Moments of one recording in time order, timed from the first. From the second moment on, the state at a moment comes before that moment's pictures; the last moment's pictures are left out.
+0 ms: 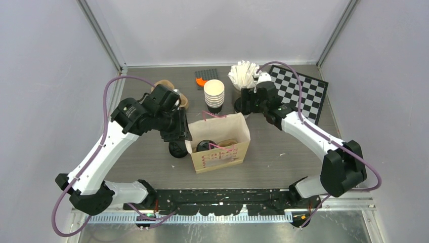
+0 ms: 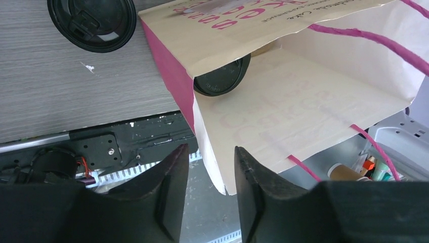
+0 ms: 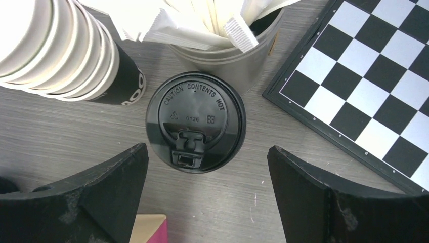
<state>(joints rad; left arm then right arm) -0.72 1.23 1.62 -1.42 0.05 -0.79 0.47 1.39 1.06 -0.24 0.18 0.27</state>
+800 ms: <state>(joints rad) -0.72 1.19 1.61 -1.40 0.05 -0.81 0.55 1.57 1.06 -0.11 0.27 0.13</state>
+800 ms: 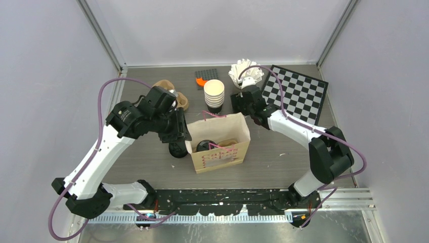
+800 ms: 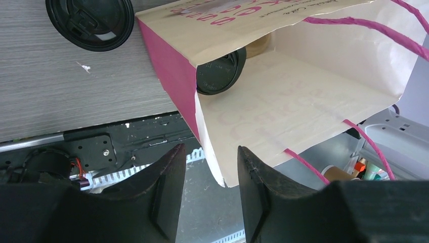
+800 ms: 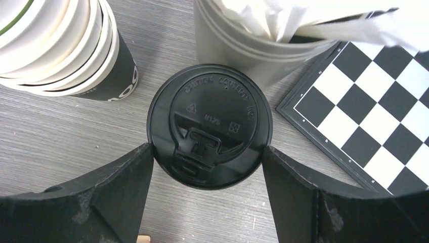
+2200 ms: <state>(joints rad) -0.72 1.19 1.61 -1.36 0.03 -0.79 0.57 1.59 1.09 -0.16 0.33 0.16</state>
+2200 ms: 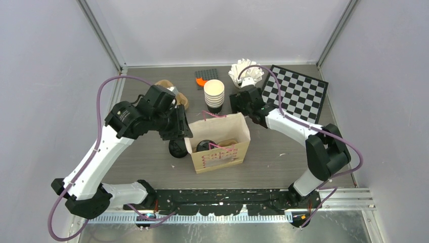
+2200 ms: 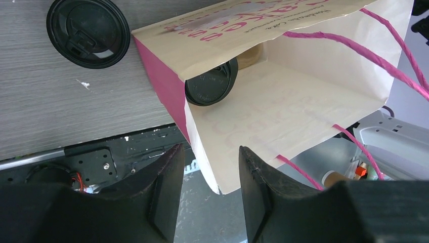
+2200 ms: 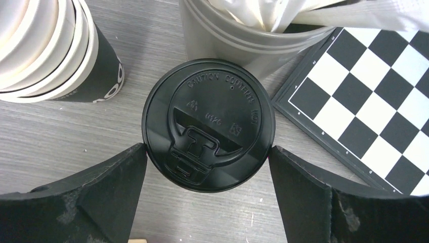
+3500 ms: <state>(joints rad) -0.72 1.16 1.63 -1.37 0.02 -0.79 0.61 1.30 0.97 -0.32 0.33 0.16</state>
